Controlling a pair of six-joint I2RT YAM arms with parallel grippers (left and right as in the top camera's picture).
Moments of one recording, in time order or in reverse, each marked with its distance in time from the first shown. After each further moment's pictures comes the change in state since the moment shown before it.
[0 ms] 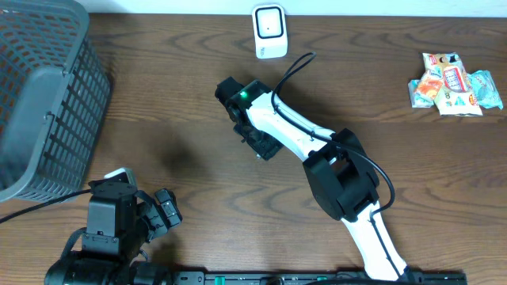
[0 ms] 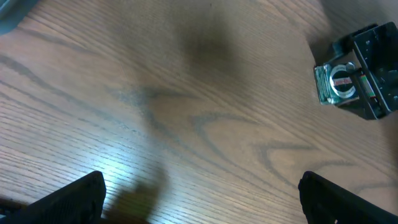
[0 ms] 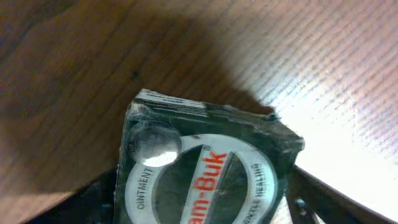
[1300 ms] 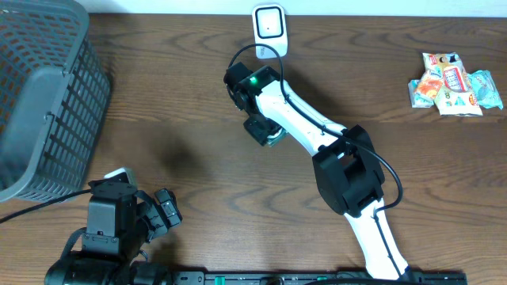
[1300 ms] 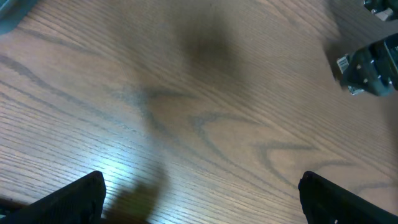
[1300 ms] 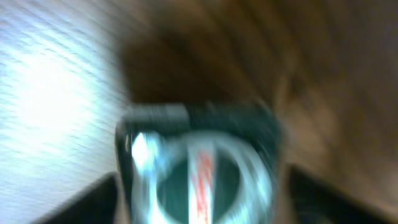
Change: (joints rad) left arm 0.000 0.000 0.000 0.000 0.000 0.000; right arm -0.056 0.000 0.092 -0.081 0.125 -1.598
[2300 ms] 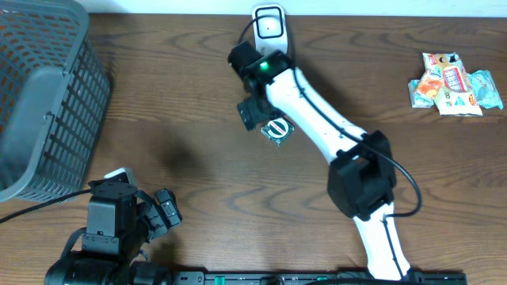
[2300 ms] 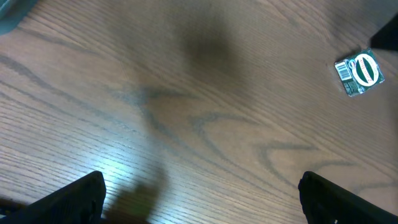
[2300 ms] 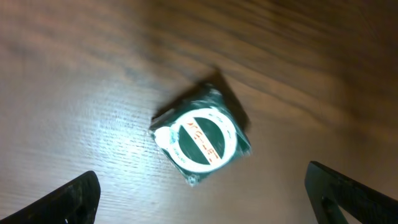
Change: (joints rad) left arm 0.000 0.000 0.000 0.000 0.000 0.000; right arm -0.039 -0.080 0.098 -0.036 -0.071 0.375
